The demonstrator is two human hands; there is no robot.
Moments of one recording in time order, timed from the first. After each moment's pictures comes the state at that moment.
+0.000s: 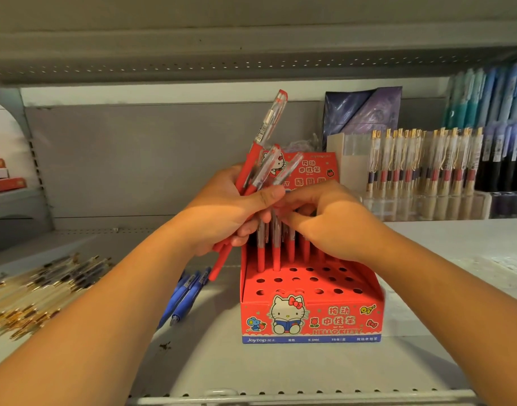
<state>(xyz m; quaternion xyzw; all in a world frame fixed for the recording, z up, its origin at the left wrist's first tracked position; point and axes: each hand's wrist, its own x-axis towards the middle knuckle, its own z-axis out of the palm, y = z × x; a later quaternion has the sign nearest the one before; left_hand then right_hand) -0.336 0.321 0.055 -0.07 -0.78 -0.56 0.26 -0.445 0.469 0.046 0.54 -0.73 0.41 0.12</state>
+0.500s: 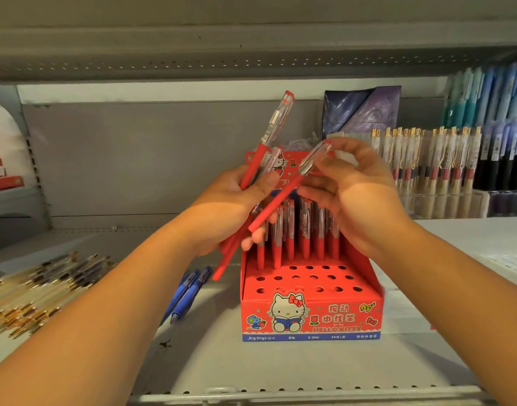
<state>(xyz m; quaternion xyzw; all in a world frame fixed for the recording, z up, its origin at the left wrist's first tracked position) -0.336 0.329 0.055 -0.05 -0.78 -0.57 0.26 -0.433 0.472 0.063 0.38 -0.42 0.82 -0.06</state>
